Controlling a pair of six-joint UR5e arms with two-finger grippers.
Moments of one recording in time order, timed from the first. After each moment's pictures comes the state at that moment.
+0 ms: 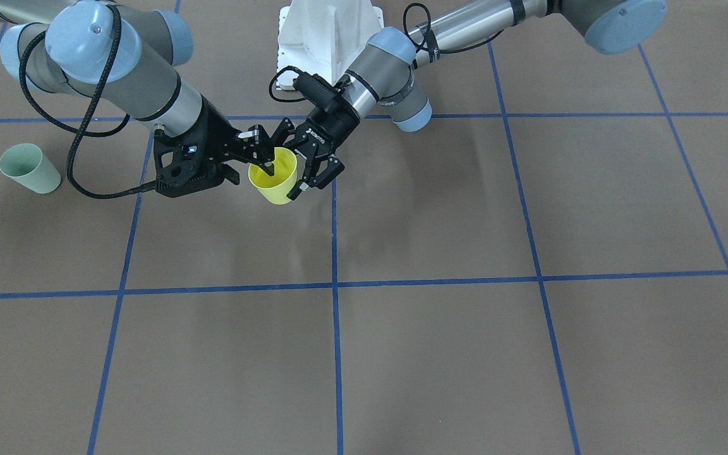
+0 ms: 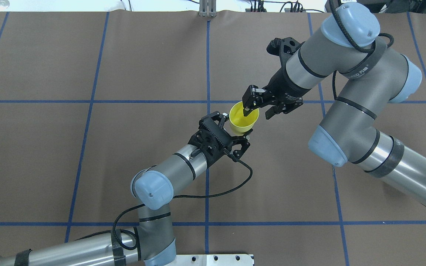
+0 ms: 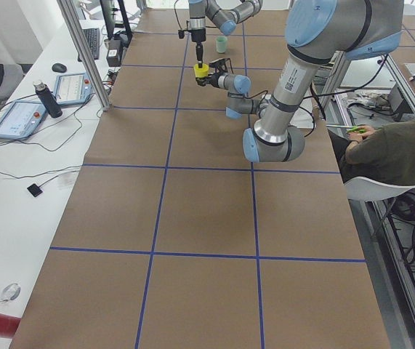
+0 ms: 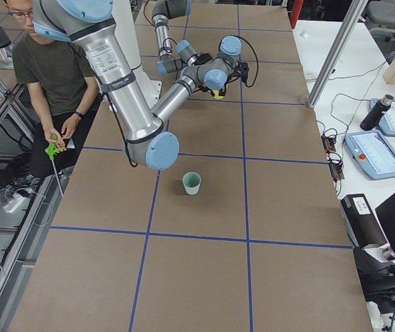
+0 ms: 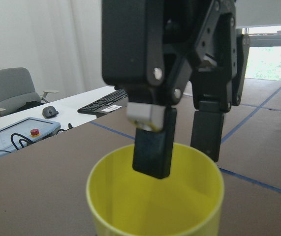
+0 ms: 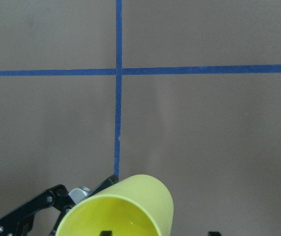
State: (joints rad) left arm -0.28 -2.34 -1.25 -2.96 -1.11 -0.32; right arm 0.77 -1.03 1.78 -1.35 2.29 1.13
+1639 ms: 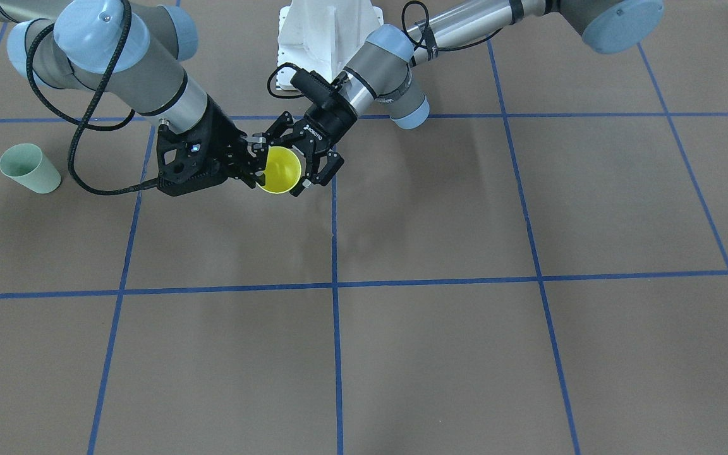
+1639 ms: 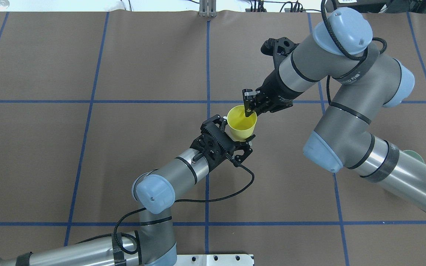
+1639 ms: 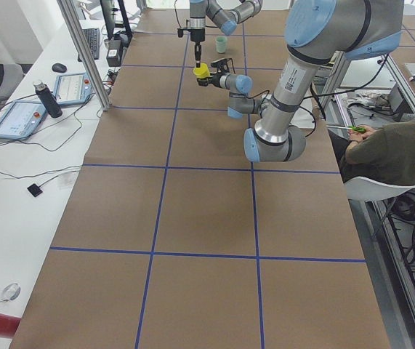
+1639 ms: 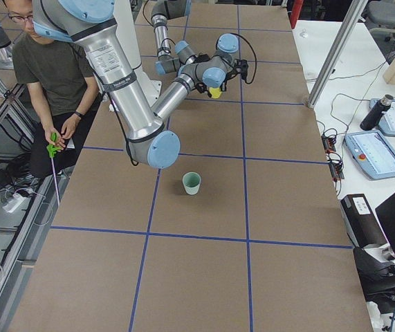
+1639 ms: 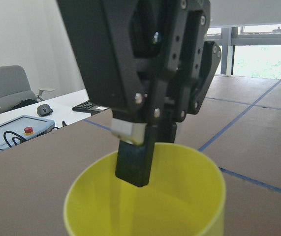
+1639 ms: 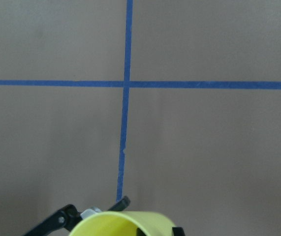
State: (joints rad) left arm -0.26 -2.34 -1.25 -2.96 -1.11 -0.32; right arm 0.78 -1.02 1.79 -1.35 2.23 1.13
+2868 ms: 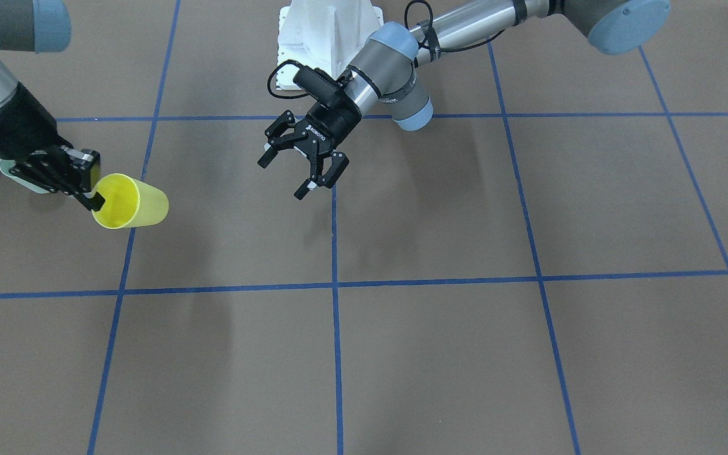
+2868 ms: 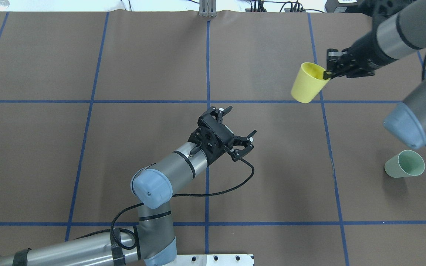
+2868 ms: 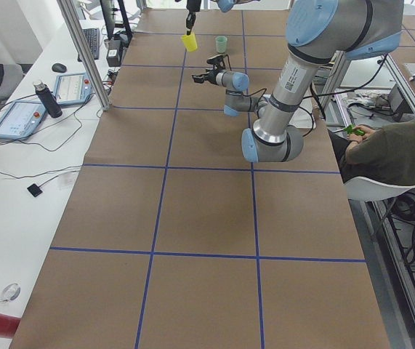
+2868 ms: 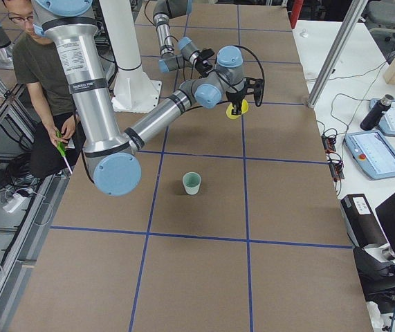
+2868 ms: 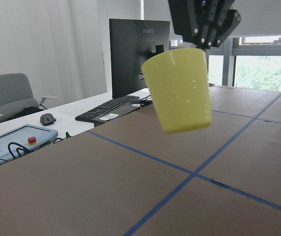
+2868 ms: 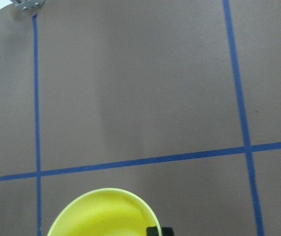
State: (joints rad) left arm -0.32 -2.34 -1.26 -2.96 -1.10 -0.35; right arm 1.03 -1.37 2.01 -1.36 2.14 1.13
